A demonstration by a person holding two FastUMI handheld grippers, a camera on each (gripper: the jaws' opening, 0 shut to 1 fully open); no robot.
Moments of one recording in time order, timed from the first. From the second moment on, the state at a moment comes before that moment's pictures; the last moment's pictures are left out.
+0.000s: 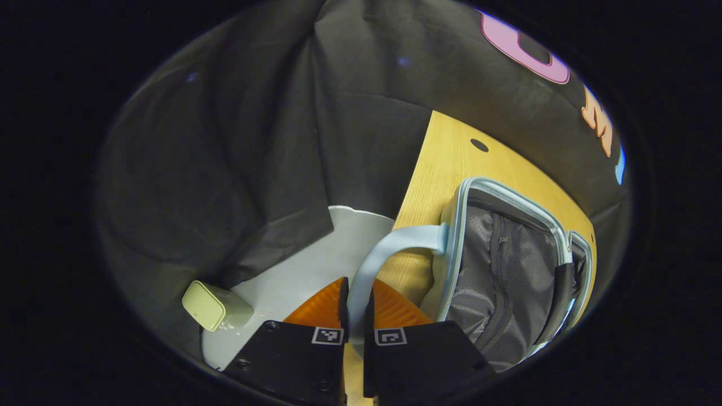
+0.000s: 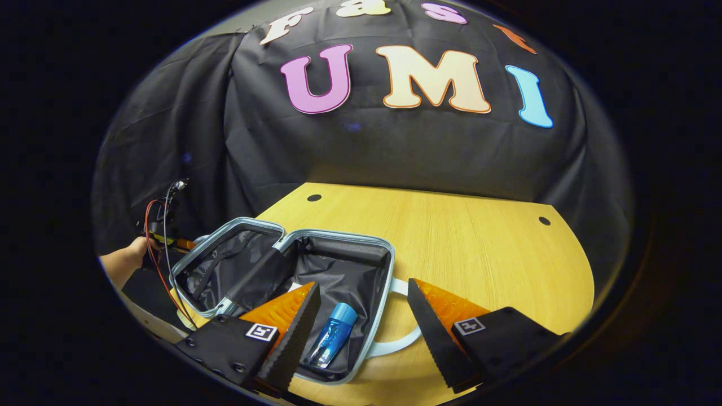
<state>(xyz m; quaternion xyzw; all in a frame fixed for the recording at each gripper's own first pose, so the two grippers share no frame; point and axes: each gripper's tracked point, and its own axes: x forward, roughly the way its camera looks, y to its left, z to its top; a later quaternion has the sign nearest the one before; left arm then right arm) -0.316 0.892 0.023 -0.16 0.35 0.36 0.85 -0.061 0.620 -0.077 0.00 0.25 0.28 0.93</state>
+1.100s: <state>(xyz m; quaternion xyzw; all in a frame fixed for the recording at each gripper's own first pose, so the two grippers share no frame) -0.256 0.708 0.237 -0.03 0.19 0.32 0.93 -0.072 0.567 -0.054 0.00 0.19 0.38 0.91</state>
